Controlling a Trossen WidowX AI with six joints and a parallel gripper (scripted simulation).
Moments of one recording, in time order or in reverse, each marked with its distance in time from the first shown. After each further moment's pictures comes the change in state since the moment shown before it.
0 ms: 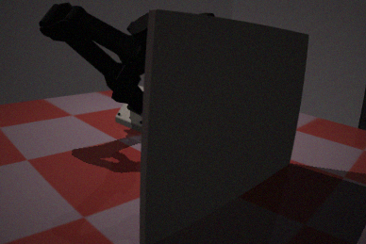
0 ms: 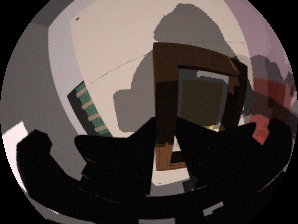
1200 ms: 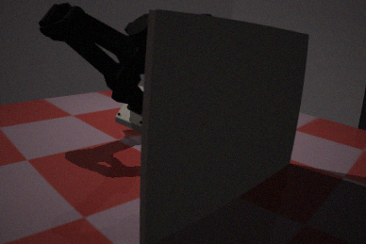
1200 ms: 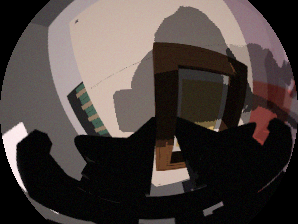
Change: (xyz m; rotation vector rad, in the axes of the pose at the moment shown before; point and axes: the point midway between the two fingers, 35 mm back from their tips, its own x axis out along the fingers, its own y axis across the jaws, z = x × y) arm 0.000 0.000 0.006 -0.001 0.001 -0.001
